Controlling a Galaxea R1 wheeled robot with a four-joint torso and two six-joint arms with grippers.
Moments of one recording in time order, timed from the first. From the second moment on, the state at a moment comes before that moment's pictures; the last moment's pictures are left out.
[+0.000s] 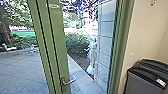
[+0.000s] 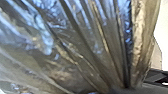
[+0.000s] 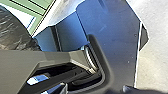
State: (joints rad) left arm 1.48 3.01 -2.73 -0.53 -0.03 0.55; right arm -1.65 3.01 -2.58 0.38 0.16 -0.16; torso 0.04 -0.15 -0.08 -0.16
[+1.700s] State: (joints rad) left arm 1.49 2.97 -2.66 -0.48 -0.04 0.55; right arm -1.65 2.97 -2.52 0.38 0.16 -0.16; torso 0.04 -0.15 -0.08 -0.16
